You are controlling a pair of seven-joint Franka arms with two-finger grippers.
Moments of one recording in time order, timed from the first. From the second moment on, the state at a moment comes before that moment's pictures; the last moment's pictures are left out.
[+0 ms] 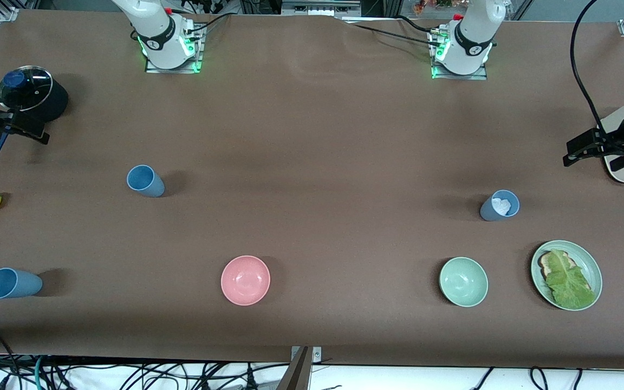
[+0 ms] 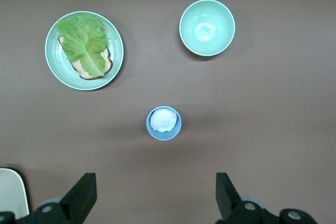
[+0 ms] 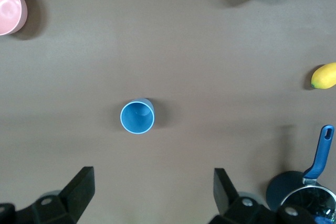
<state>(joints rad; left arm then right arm) -0.02 0.09 0.08 -1.59 -0.04 1.68 0.14 -0.11 0.05 0.07 -1.57 -0.02 1.57 0.03</state>
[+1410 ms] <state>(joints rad) -0.02 0.09 0.08 -1.60 -0.04 1.69 0.10 -0.11 0.05 0.07 -1.57 -0.02 1.57 0.04</state>
